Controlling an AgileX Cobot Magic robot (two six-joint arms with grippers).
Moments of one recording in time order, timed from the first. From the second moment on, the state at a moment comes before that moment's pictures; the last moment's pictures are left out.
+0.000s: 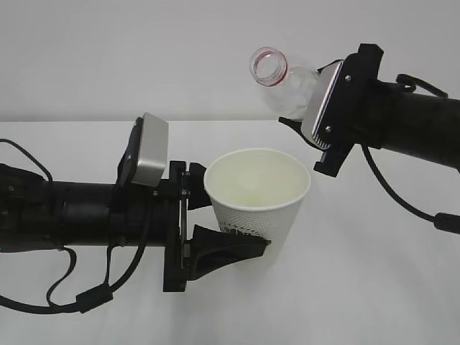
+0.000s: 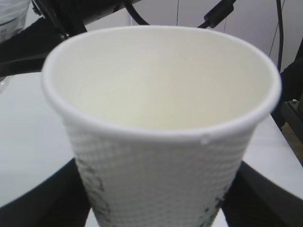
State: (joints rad) left arm -0.52 1.88 -0.73 1.10 -1.15 -0.46; right arm 0.28 1.64 -0.79 -0.61 -0.59 -0.51
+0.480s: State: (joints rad) left arm -0.50 1.88 -0.73 1.01 -1.15 -0.42; right arm 0.28 1.64 -0.83 -0.62 -0.58 -0.51
